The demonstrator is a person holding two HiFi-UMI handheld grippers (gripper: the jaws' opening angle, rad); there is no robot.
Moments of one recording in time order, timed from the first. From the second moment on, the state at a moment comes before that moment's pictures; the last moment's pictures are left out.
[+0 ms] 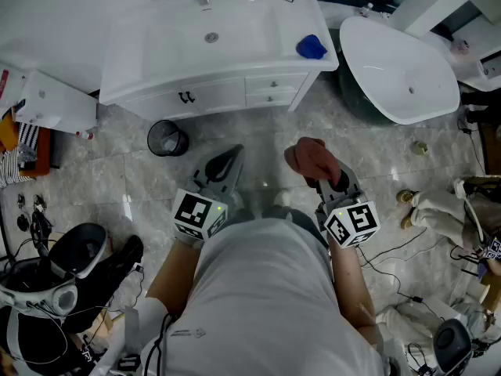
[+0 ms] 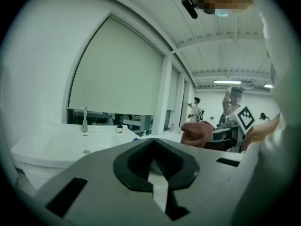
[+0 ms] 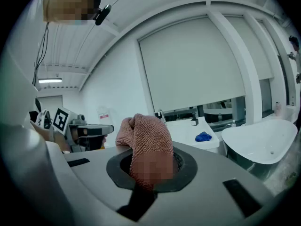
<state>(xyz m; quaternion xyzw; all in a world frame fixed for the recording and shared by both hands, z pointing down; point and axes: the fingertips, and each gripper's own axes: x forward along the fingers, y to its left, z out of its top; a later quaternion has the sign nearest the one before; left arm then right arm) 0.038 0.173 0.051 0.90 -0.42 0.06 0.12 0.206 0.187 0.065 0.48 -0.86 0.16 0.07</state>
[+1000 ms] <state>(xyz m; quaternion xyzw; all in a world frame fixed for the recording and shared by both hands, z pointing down) 0.117 0.191 0.075 0.86 -0.47 0.11 0.15 0.297 0.173 0.087 0.43 -0.87 0.23 0.03</state>
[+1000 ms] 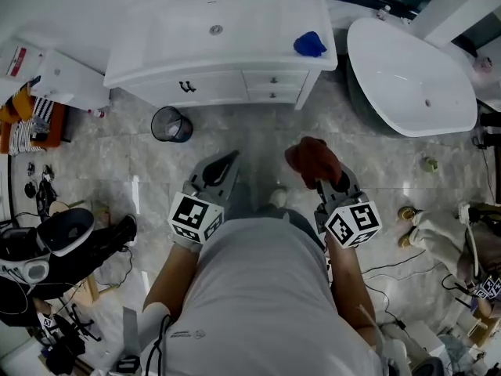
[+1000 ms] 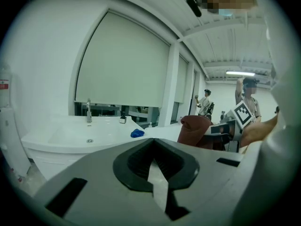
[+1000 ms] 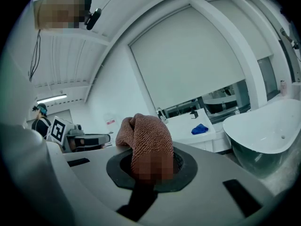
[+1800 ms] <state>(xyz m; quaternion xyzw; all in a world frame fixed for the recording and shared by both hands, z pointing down) 0.050 0.099 0.095 0.85 -0.48 0.09 0.18 0.234 0.077 0.094 0.42 -0.88 0.24 0.07</state>
